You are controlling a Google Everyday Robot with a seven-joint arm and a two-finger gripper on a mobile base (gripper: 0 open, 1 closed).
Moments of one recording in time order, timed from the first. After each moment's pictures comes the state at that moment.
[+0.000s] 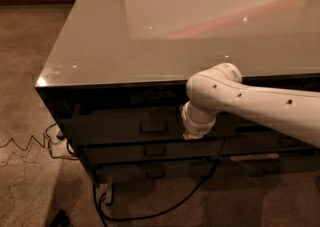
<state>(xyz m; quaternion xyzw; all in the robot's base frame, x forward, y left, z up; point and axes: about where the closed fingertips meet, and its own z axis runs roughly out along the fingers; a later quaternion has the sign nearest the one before) 0.530 -0.105 0.630 -0.75 0.66 -0.01 0.09</state>
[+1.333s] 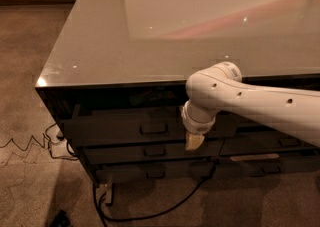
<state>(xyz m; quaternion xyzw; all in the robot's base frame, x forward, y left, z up) 0.530 -0.105 0.635 -0.75 0.66 -0.01 0.09</state>
